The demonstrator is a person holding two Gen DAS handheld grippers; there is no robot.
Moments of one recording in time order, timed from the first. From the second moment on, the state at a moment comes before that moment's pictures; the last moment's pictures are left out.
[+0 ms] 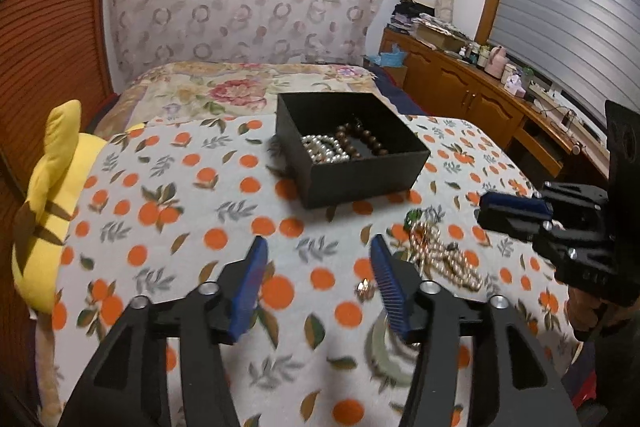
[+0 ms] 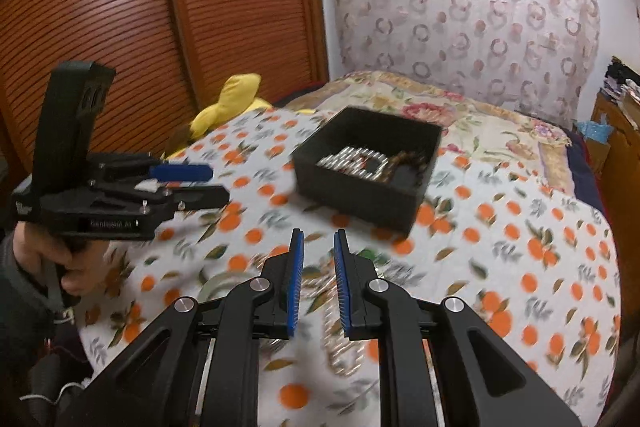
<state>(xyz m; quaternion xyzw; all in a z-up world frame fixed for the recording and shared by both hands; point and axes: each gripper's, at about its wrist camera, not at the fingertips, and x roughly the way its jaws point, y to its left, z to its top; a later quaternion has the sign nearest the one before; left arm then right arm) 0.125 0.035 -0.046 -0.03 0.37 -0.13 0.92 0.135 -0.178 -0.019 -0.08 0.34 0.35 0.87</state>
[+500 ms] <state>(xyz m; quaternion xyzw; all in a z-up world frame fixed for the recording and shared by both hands) 0.078 0.047 -0.059 -0.02 0.36 -0.12 0.92 0.099 -0.136 -0.050 -0.13 0.40 0.39 0.82</state>
